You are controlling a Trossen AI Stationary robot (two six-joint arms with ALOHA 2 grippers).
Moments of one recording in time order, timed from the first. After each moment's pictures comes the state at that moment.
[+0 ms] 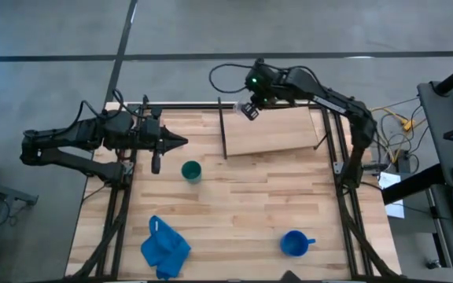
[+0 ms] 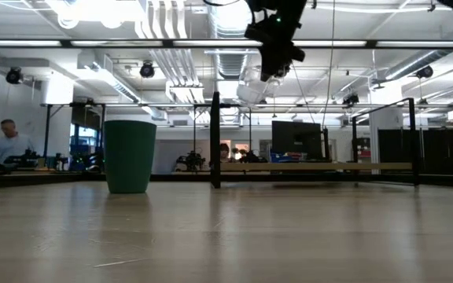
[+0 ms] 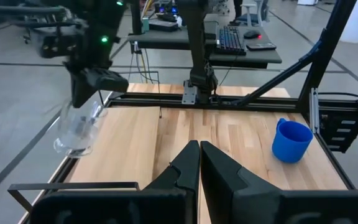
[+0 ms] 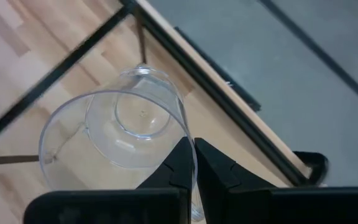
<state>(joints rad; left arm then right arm) -0.01 0.89 1.16 -0.51 -0.11 -0.02 -0.45 1.86 2.01 -1.18 0.19 0.19</state>
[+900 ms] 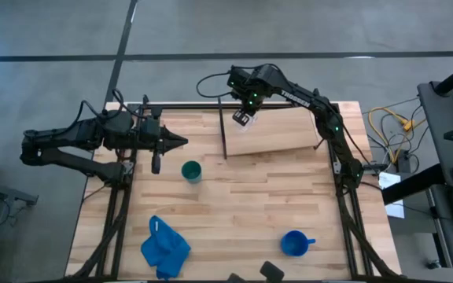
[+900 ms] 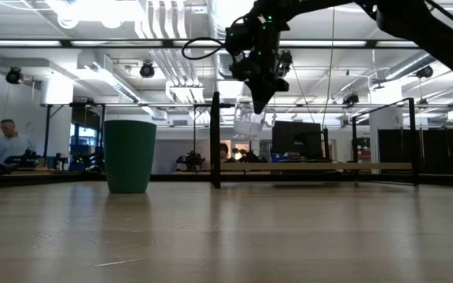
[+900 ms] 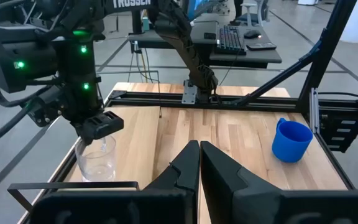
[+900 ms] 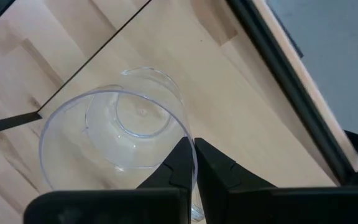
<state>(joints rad) -0.01 0.89 1.16 -0.51 -0.11 -0.02 -0.49 2.21 2.32 -1.47 0.02 0.10</state>
